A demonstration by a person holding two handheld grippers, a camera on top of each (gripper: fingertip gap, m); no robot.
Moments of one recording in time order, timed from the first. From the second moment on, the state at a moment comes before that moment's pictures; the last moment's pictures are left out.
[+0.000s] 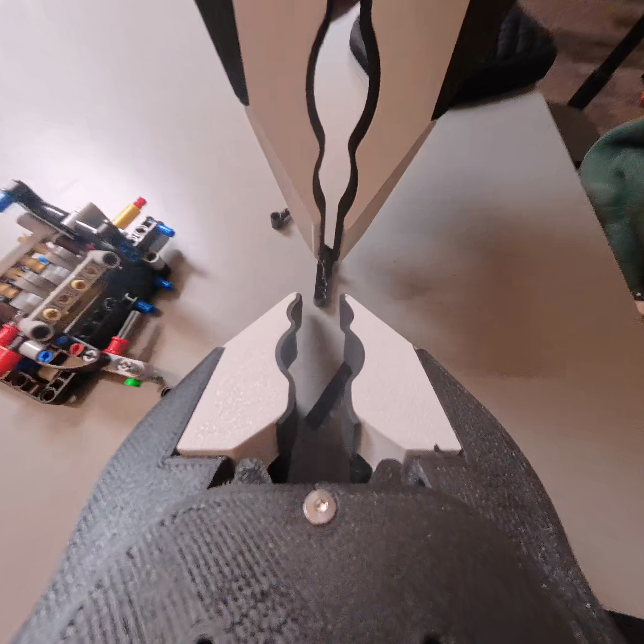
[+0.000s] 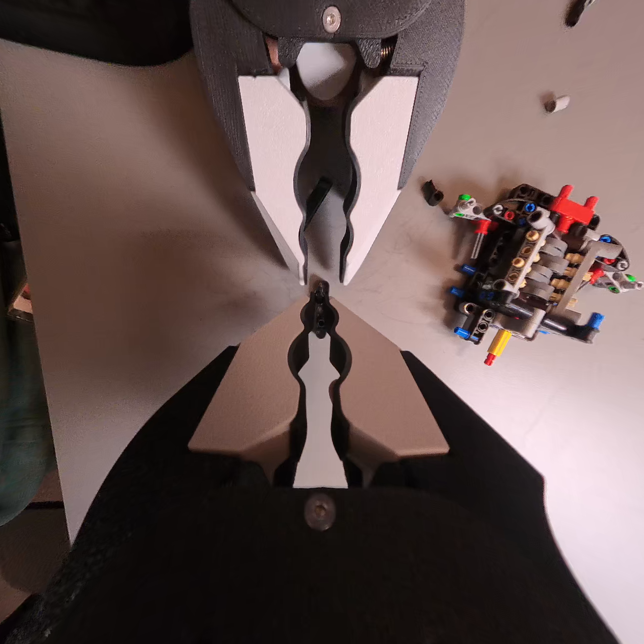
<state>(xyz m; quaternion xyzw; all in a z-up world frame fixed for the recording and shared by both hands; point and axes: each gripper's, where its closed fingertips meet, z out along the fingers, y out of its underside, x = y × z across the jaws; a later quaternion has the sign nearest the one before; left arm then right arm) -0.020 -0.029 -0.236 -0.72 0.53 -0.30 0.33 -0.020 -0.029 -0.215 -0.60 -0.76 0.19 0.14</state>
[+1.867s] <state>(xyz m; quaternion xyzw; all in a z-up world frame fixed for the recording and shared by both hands) -0.017 -0.025 -0.232 -0.72 0.51 -0.35 0.32 -0.031 -0.028 -0.217 -0.57 -0.75 0.28 0.19</state>
